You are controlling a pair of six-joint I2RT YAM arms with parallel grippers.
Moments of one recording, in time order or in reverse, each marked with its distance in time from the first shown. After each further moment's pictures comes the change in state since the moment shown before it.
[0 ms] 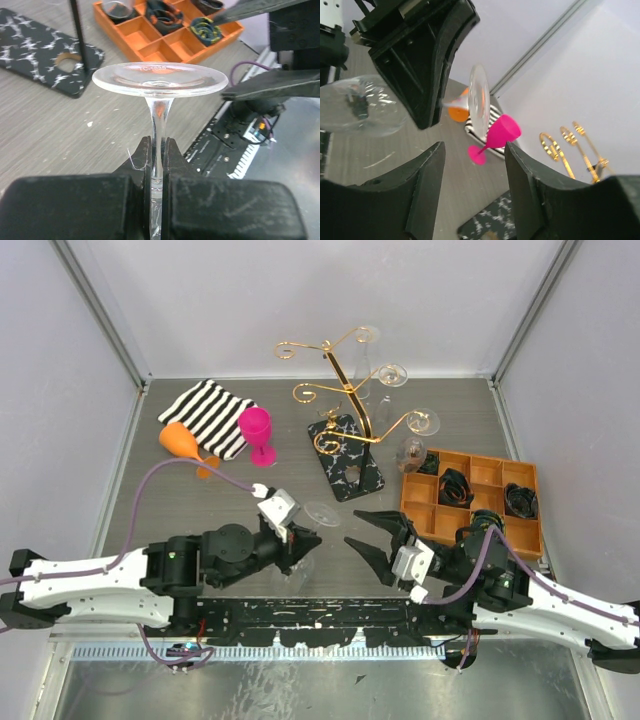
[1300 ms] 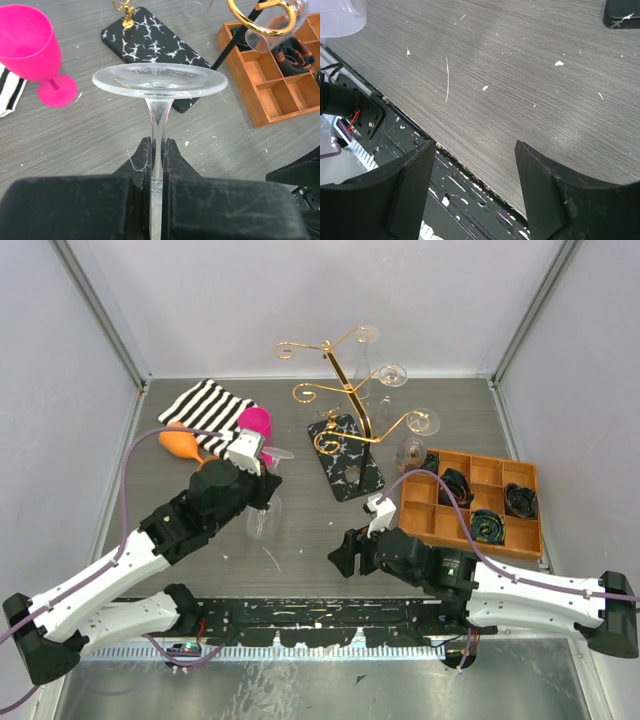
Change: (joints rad) left arm 0.605 0.007 -0.009 -0.044 0.153 0.080; right arm 0.000 0.338 -0.055 -0.268 0.386 1.412
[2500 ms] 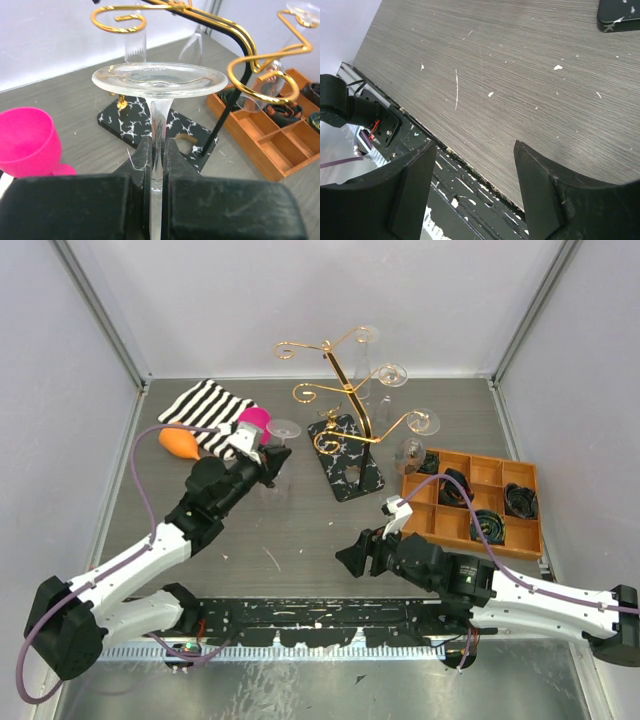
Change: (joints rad) left arm 0.186 0.145 -0.220 0.698 0.293 0.171; right arm 0.000 -0.178 -0.073 -0.005 0.011 0.055
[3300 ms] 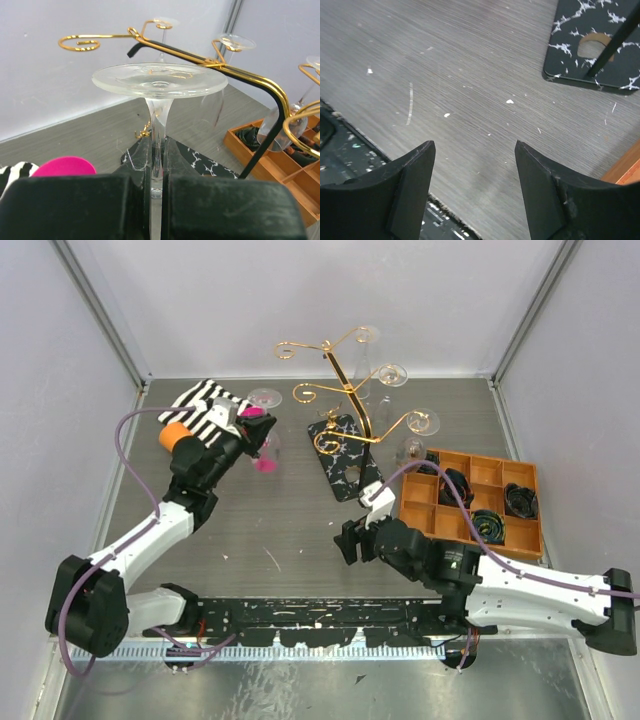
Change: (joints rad) left arm 0.262 0.150 0.032 0.301 0.238 -0.048; right arm 0.000 0.209 0.137 -0.010 0.165 -0.311
